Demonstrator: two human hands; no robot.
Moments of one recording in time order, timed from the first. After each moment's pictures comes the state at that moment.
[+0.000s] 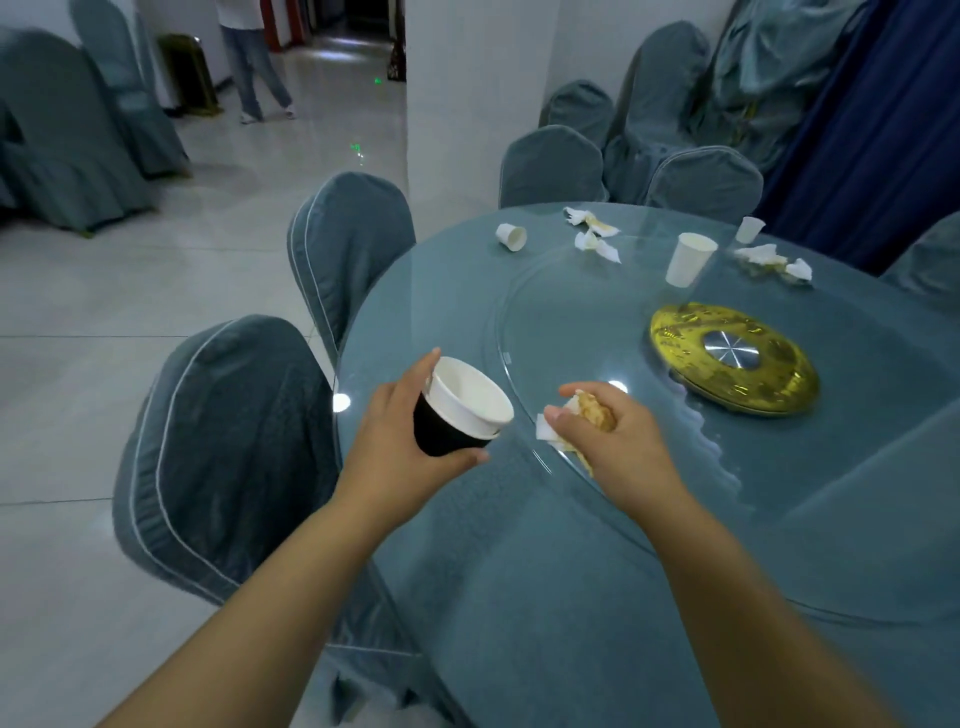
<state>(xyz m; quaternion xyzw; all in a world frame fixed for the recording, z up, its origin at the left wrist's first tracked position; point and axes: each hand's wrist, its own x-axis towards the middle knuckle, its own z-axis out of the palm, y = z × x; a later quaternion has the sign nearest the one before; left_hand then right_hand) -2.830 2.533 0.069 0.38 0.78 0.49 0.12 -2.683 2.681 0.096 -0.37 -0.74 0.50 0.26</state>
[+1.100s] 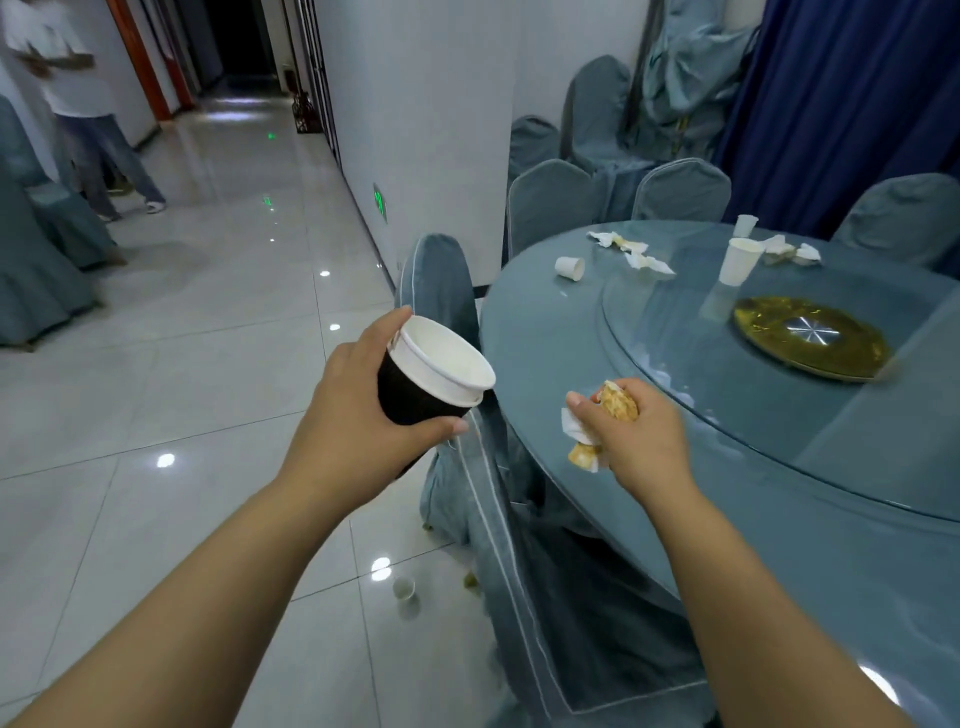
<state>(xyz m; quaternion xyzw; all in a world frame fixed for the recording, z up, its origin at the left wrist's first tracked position) -3.187 2.320 0.151 0.50 0.74 0.45 0.08 -2.990 2.470 0.103 -0.48 -0.64 0.44 0.41</state>
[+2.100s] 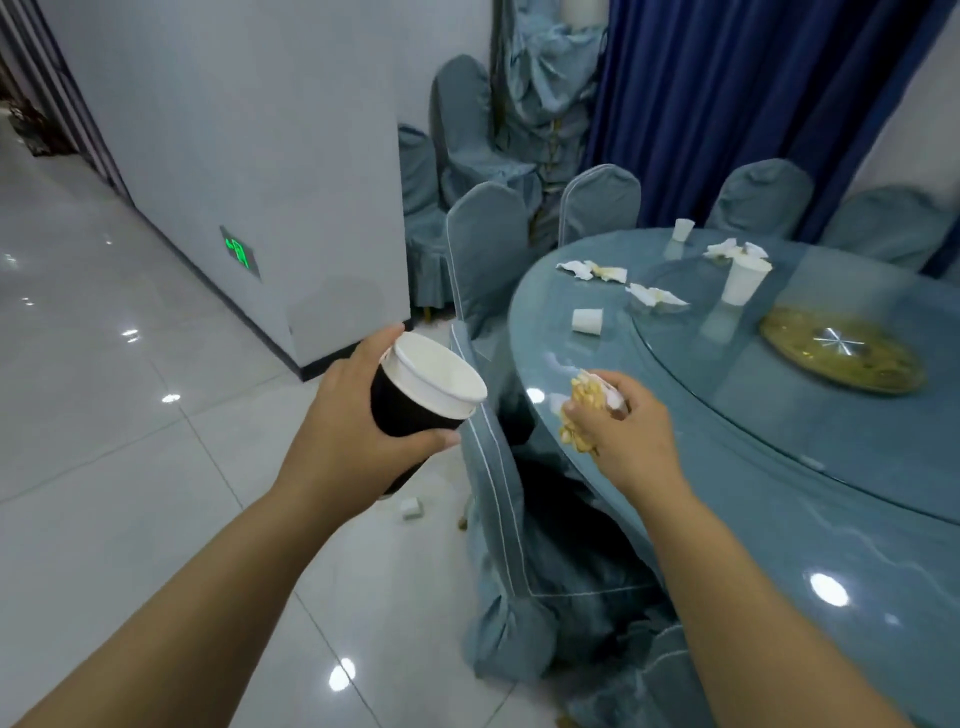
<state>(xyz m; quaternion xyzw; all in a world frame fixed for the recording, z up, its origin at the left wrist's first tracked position) -3.643 2.610 0.138 0.64 0.61 0.43 0.19 -3.403 2.665 0.111 -0.57 -0.52 0.40 0.50</state>
